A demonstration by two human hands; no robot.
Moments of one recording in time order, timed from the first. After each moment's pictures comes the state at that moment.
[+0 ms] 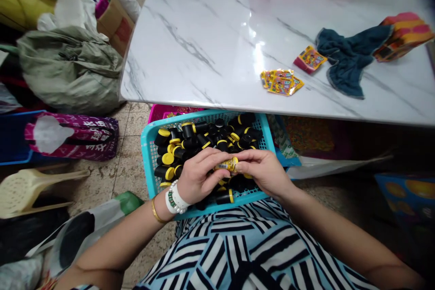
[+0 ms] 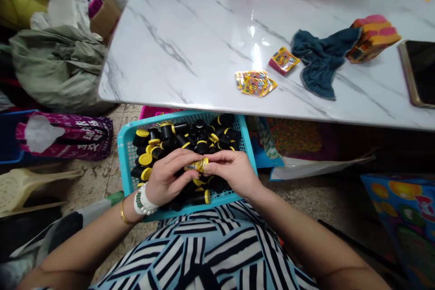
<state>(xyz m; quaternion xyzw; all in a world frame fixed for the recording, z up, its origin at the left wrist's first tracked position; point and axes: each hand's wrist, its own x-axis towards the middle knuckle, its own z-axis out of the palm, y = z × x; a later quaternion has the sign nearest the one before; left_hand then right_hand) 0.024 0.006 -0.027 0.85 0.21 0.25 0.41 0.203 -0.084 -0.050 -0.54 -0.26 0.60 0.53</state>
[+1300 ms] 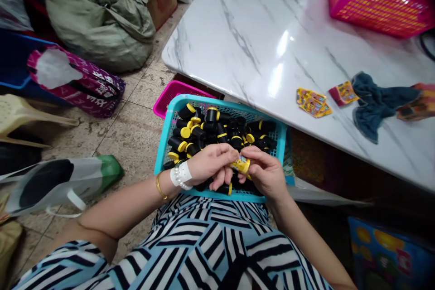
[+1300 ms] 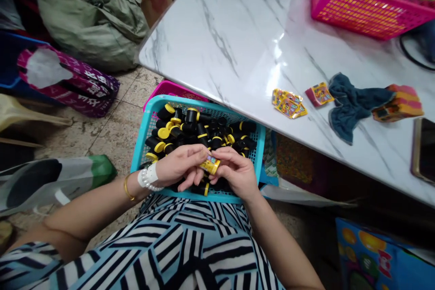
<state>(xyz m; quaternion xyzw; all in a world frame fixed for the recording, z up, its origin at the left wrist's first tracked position) 0.023 -0.013 -0.025 0.37 0.32 0.10 0.87 0.202 -0.089 -0.069 -0.46 -0.36 0.62 0.53</state>
